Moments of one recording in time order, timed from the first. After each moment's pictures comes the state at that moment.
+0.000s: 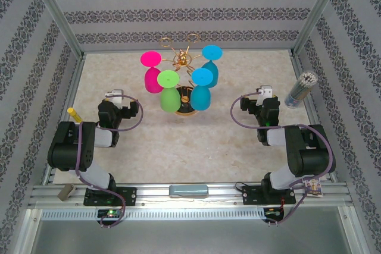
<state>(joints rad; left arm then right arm) 0.05 1.61 0.39 0.88 0.06 0.00 0.02 1.54 0.40 0.82 0.04 0.02</state>
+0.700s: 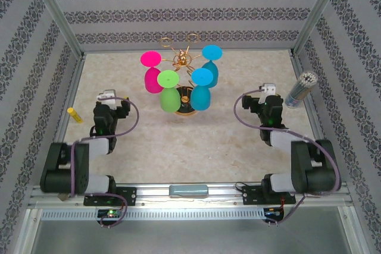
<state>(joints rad) 0.04 1.33 0.32 0.77 -0.09 -0.05 0.01 1.34 0.44 0.56 0.04 0.06</state>
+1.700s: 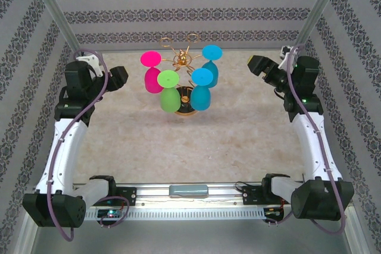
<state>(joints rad) 0.04 1.09 1.18 -0.53 0.30 -0.38 -0.09 1.15 1.11 -0.21 -0.65 0.64</state>
